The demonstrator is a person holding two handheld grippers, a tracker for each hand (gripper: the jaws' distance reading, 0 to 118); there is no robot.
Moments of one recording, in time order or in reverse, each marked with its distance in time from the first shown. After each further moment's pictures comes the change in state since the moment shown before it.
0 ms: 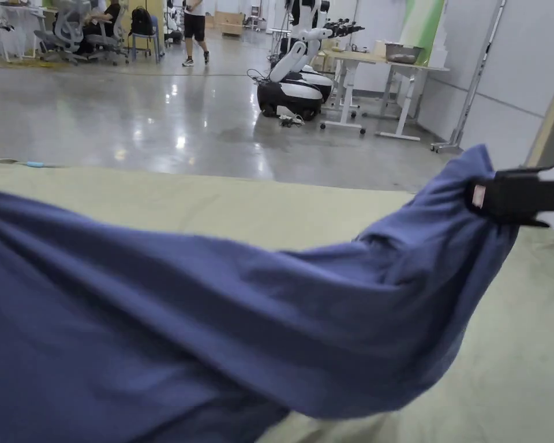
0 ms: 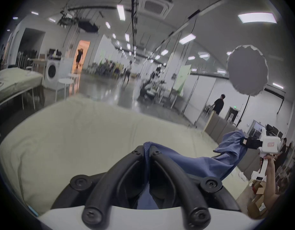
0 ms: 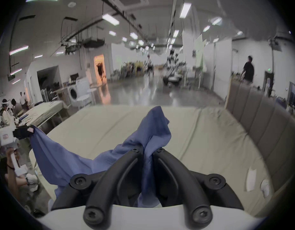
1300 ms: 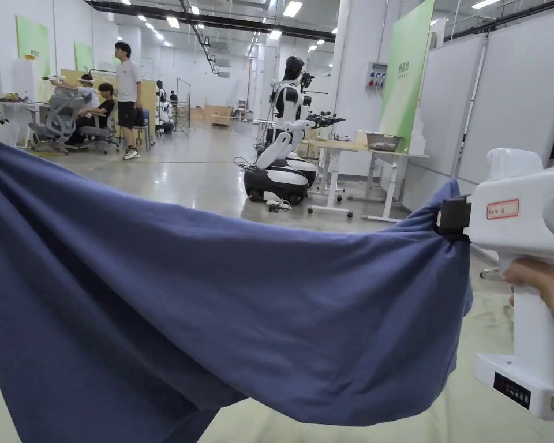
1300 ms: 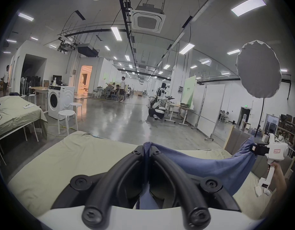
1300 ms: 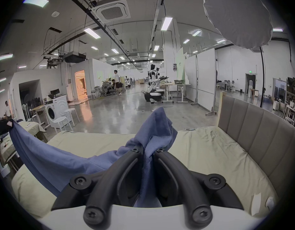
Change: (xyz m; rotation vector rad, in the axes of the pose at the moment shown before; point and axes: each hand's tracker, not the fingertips) left arm 0.015 0.121 -0.228 0.123 0.107 -0.132; right arm 0.040 0.086 -0.242 0.073 -0.152 -0.061
